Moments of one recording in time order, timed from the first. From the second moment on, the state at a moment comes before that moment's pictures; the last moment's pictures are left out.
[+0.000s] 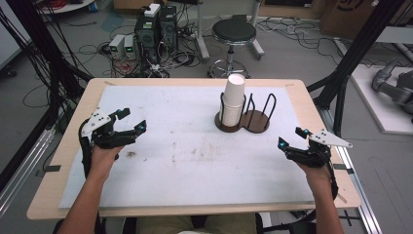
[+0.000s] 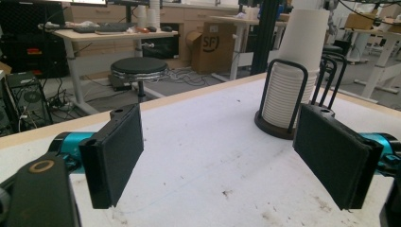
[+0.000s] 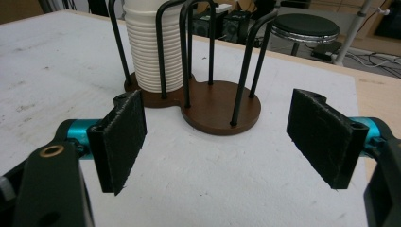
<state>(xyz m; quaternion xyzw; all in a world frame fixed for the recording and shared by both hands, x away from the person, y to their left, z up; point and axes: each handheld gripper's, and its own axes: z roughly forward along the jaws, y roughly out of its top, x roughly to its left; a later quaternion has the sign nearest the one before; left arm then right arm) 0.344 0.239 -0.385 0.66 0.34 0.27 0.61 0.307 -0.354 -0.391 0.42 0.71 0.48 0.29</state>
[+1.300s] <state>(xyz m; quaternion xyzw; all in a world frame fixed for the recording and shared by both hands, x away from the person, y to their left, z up) 0.344 0.229 -0.396 0.68 0.35 0.24 0.60 0.364 -0.263 -0.359 0.35 0.70 0.57 0.25</state>
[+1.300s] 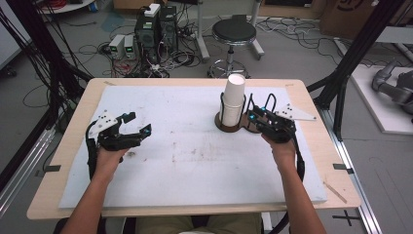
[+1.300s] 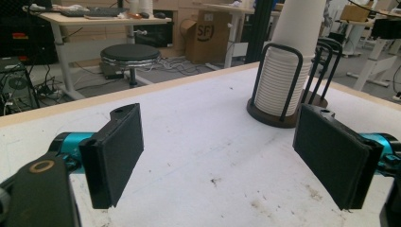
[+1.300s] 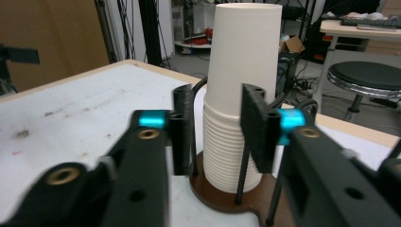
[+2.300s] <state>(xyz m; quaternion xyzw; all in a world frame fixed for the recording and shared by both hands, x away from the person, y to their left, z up) 0.356 0.217 -0.392 0.68 0.34 0.24 0.60 0.417 -0.218 -0.397 0.43 0.72 0.50 0.21</state>
